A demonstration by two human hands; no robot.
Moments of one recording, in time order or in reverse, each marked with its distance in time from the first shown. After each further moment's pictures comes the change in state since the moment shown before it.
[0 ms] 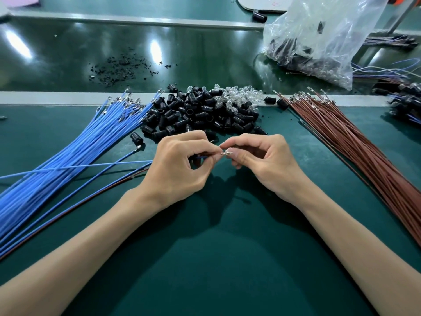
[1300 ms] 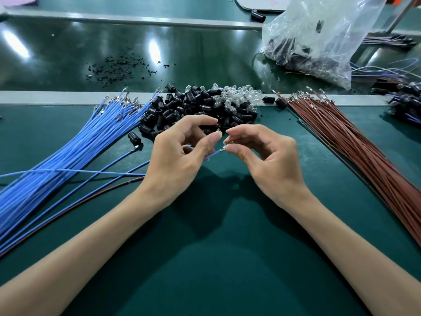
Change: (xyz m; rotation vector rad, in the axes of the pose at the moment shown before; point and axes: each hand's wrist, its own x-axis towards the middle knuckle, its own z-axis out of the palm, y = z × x) left_hand 0.006 0.011 0.005 -0.406 0.137 -0.323; right_hand -0.002 0.002 0.010 -0.103 0.254 -0.253
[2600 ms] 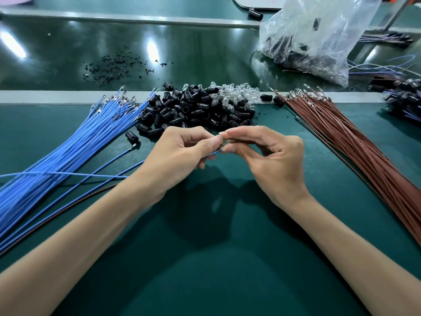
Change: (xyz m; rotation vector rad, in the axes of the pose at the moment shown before) left_hand 0.004 0.020 -0.005 -0.032 -0.239 -0.314; right_hand -0.004 0.004 0.000 -0.013 0.095 -0.138
